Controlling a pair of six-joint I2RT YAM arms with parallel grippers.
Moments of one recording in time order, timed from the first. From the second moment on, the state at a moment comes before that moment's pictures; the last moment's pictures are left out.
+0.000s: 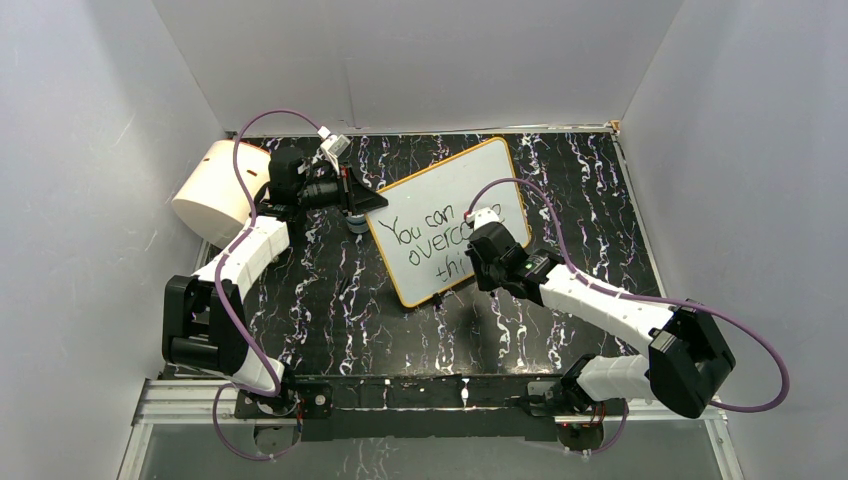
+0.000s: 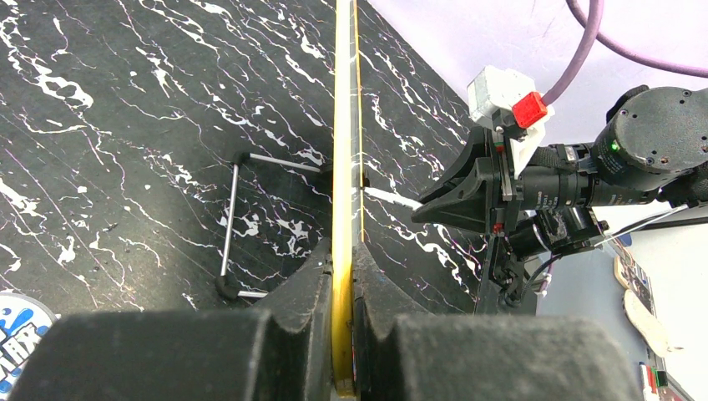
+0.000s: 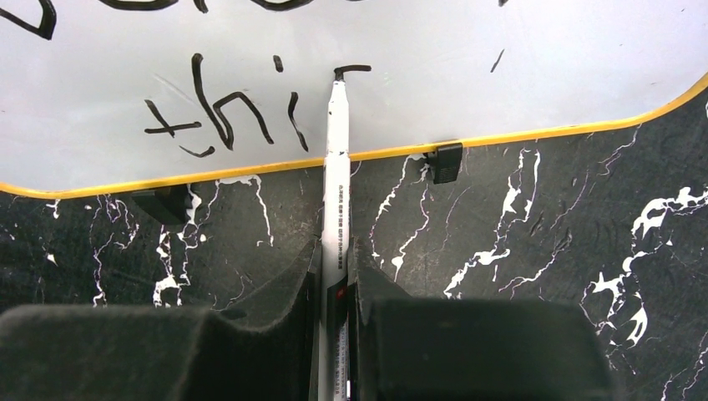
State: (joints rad) left arm -0.18 1.50 1.03 0.09 1.00 -0.27; right arm 0.81 1.26 0.81 -0.44 0.25 0.30
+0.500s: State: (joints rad) left arm -0.18 1.50 1.03 0.09 1.00 -0.27; right arm 0.81 1.27 0.79 -0.47 0.22 0.31
